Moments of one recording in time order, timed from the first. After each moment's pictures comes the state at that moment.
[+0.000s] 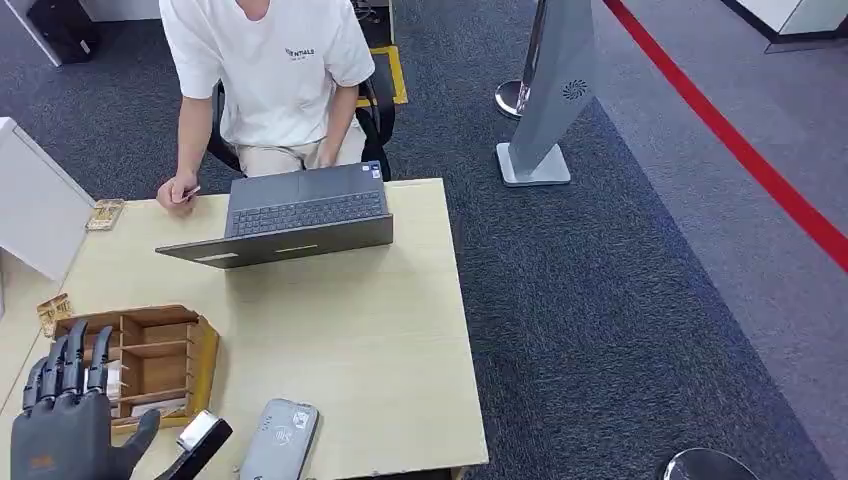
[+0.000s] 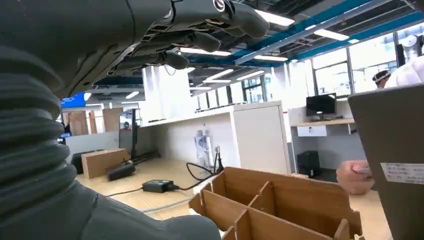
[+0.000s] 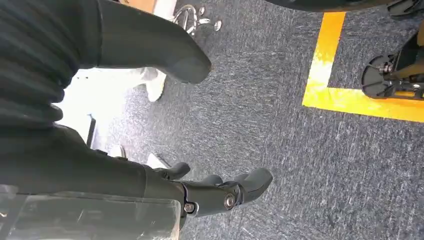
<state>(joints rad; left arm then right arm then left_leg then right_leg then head) 0.35 -0.13 0.09 -1.99 -1.55 0.11 -0.04 0.01 0.23 -1.27 -0.55 1.56 0.13 0.02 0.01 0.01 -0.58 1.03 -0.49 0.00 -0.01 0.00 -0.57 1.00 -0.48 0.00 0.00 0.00</state>
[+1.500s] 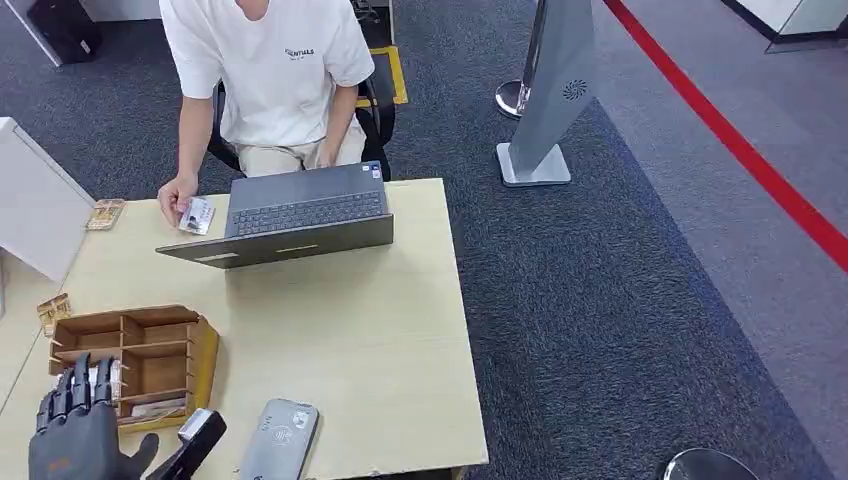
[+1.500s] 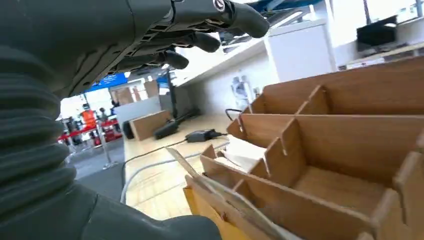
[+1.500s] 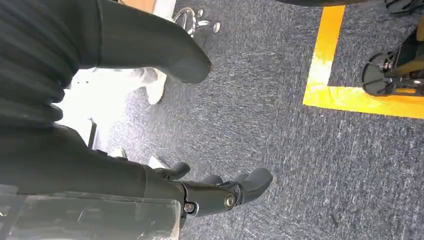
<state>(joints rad) 0.31 -0.12 0.14 -1.81 -1.55 0.07 0.12 0.00 0.23 -1.29 -0.55 1.56 0.13 0.03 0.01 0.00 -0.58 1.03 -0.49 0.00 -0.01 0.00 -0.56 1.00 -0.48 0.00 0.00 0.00</state>
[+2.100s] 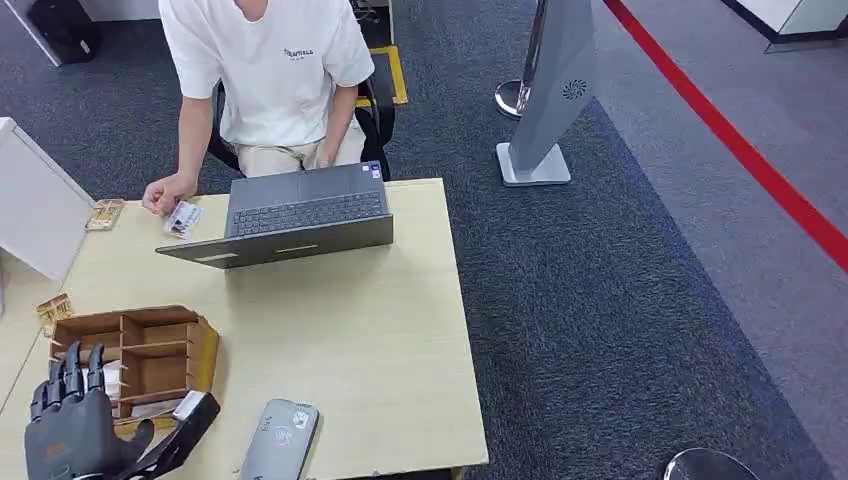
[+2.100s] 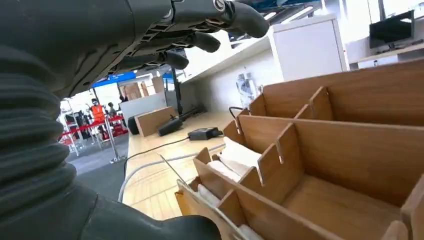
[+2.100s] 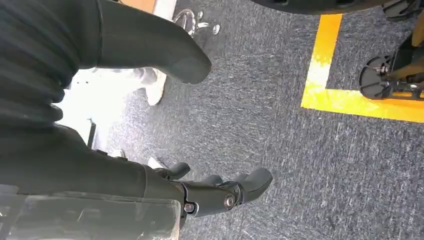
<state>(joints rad) 0.24 -0.13 0.17 -1.75 -1.55 0.05 0.13 -0.01 0.23 -1.29 -0.54 1.56 0.12 0.03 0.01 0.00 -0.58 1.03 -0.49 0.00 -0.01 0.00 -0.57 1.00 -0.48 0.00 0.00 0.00</state>
